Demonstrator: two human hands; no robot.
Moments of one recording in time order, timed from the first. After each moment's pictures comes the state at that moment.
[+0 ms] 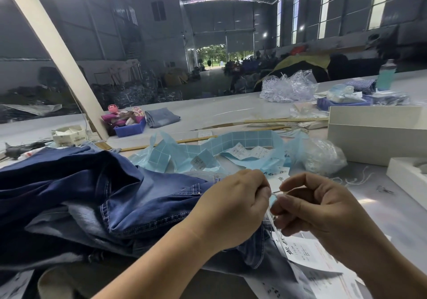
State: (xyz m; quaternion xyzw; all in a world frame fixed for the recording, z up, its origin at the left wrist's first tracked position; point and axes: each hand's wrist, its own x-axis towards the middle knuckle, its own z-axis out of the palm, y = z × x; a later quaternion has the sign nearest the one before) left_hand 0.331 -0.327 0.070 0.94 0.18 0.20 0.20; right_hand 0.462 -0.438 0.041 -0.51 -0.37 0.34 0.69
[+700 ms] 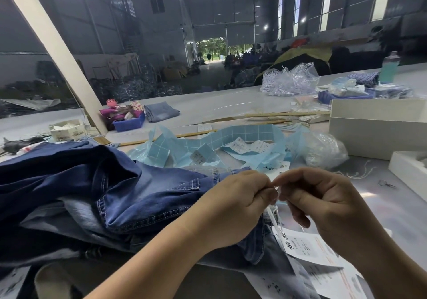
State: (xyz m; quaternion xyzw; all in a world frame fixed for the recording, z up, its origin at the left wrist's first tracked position) left_hand 0.329 -0.322 0.066 0.94 0.13 0.17 0.25; right_hand 0.463 -0.434 0.035 -0.53 -0.49 0.19 0.66
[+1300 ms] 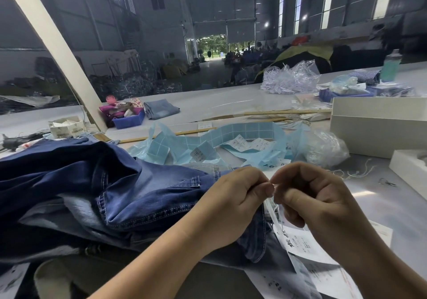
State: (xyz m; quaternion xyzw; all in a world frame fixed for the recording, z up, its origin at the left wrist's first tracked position) left_hand 0.325 -0.318 0.055 0.91 0.13 0.23 0.31; right_hand 0.451 -0.427 0.032 -0.50 -0.48 0.22 0.68
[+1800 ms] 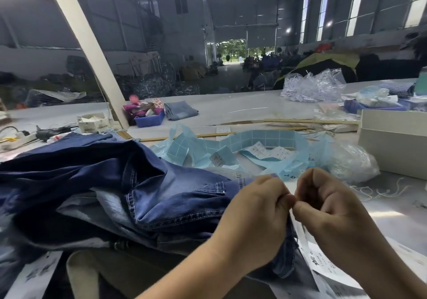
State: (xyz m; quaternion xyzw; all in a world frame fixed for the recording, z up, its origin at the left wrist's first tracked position) left_hand 0.320 -0.324 0.047 0.90 0.18 0.31 0.25; right_hand 0.441 -0.408 0.038 -0.61 -0.51 0.12 0.59
